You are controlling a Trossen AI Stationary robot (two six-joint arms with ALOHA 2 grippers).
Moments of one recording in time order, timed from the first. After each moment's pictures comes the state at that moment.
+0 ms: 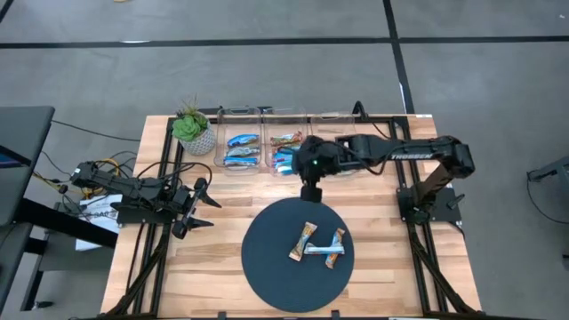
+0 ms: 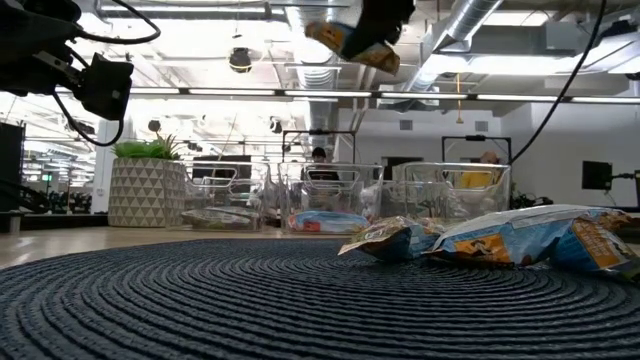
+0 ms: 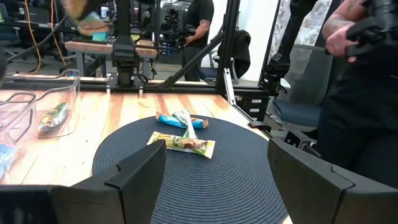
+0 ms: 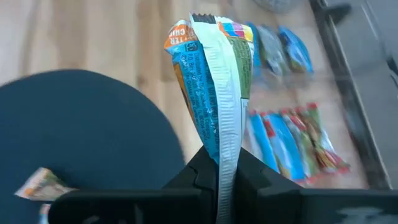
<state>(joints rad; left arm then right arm) -0.31 0.04 0.01 0.02 -0.01 -0.13 0.00 1.64 1.59 -0.85 0.14 -0.05</state>
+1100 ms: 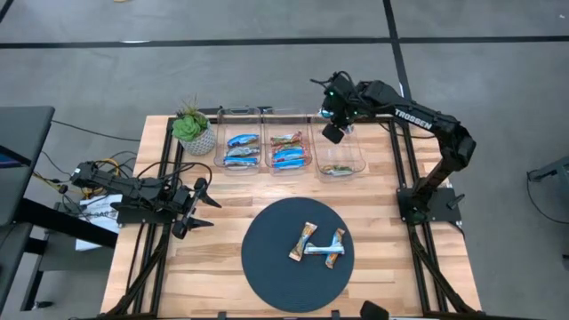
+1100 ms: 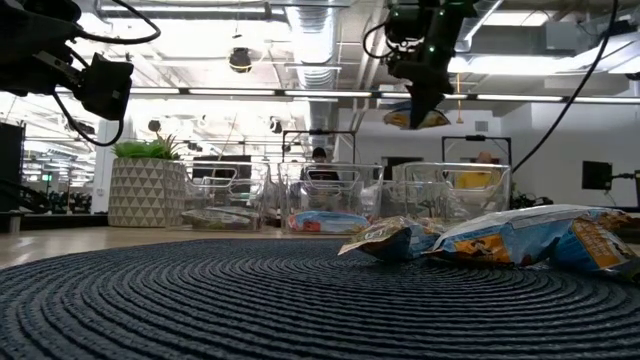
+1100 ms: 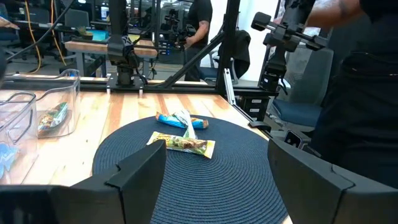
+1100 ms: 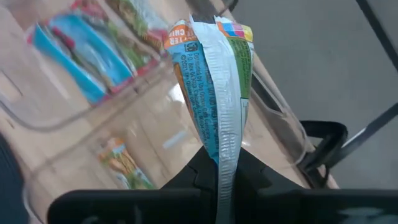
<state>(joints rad) -0.31 0.04 0.01 0.03 -0.01 -0.13 -0.57 1.64 1.59 -1.12 0.14 -0.09</state>
